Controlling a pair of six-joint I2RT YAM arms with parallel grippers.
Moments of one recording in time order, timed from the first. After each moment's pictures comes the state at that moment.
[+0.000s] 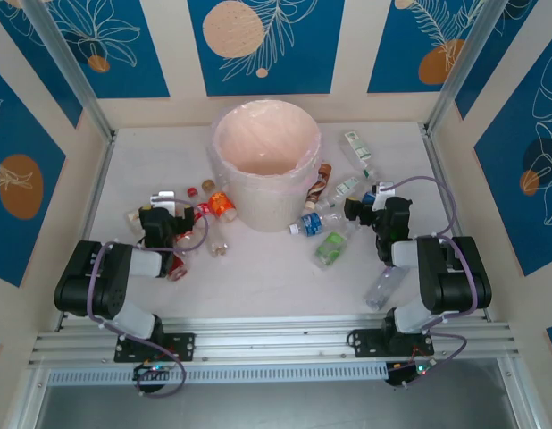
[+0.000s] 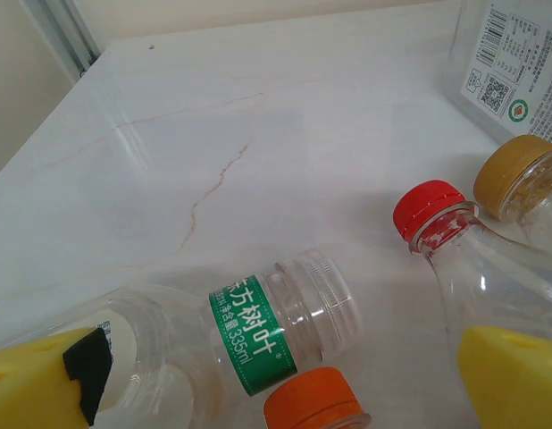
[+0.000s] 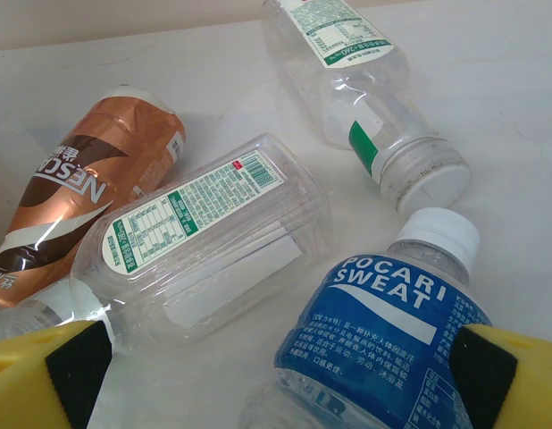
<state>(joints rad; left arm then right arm) -0.11 1.54 0.36 0.80 -0.25 0.03 0.01 1.52 0.41 0.71 -0.12 0.09</state>
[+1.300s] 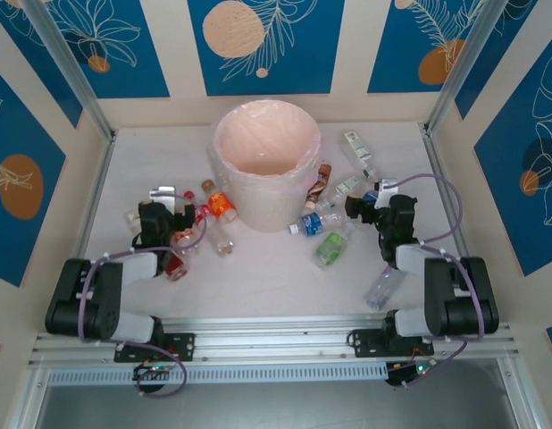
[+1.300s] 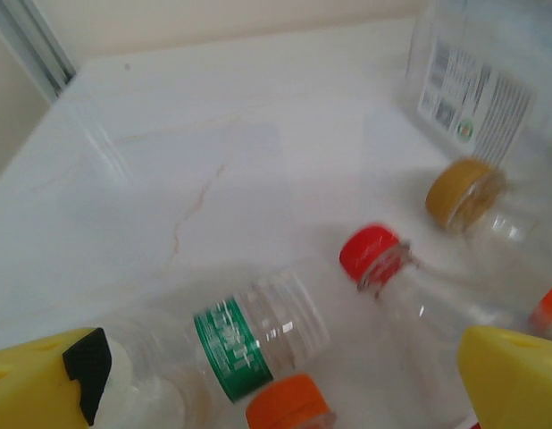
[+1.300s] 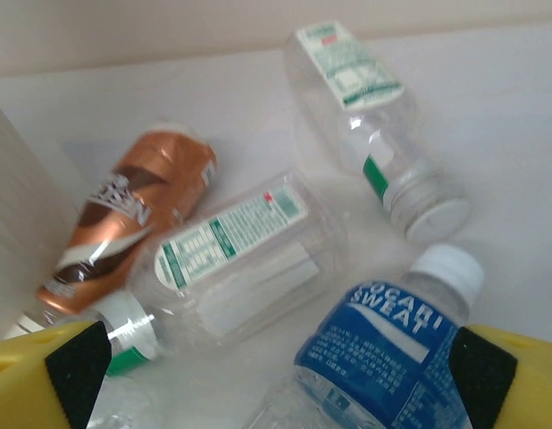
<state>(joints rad) -0.11 1.37 0.41 0.59 -0.19 0.05 0.01 1.34 0.42 0.56 -0.16 0.09</state>
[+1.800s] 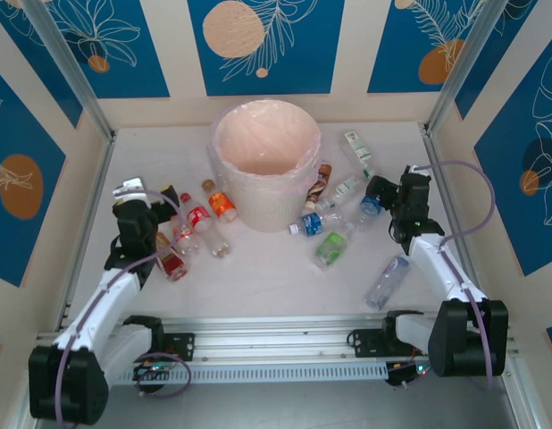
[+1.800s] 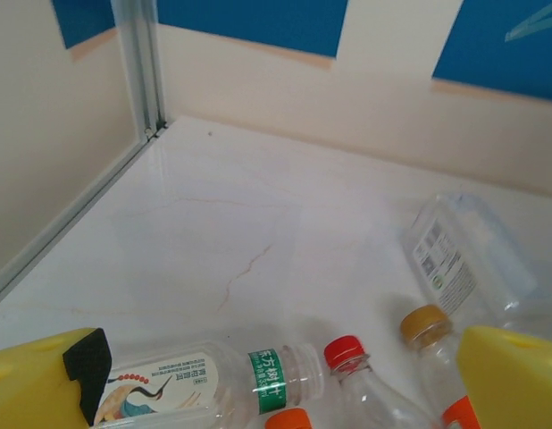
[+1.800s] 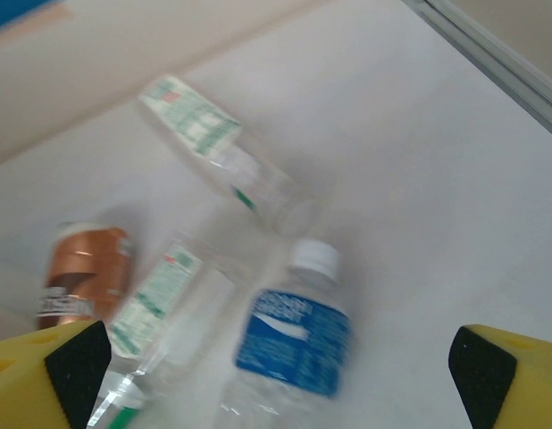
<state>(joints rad) -0.11 0.89 0.50 0.12 -0.31 -0.26 -0.02 1.14 0.71 -0.16 0.14 0.43</state>
